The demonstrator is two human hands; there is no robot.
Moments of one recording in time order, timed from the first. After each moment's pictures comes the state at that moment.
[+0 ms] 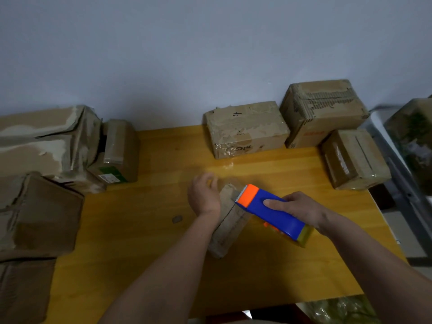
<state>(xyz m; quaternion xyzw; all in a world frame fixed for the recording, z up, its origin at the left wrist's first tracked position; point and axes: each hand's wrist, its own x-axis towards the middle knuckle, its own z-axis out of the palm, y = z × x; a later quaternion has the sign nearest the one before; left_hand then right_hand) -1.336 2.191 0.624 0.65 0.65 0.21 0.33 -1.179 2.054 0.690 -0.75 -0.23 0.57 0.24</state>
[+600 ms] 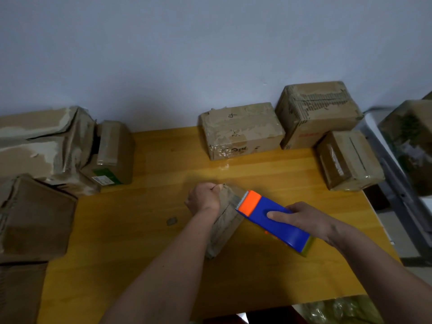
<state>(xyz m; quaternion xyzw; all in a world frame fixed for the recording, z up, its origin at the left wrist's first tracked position) -1.325 2.194 0.614 0.63 0.68 0.06 0.38 -1.173 2.032 0.696 -0.74 -0.23 0.58 0.23</state>
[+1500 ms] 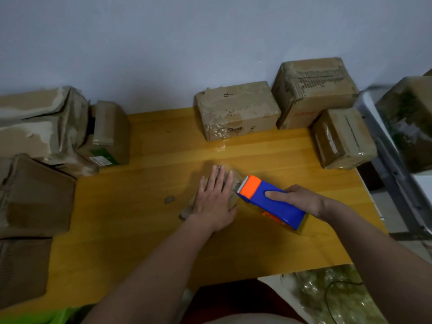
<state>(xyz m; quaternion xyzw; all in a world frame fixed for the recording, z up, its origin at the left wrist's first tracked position) -1.360 2.134 0.605 0.93 0.32 -0.13 0.11 -1.166 2.016 0.673 -0.75 -0.20 0.59 0.21</state>
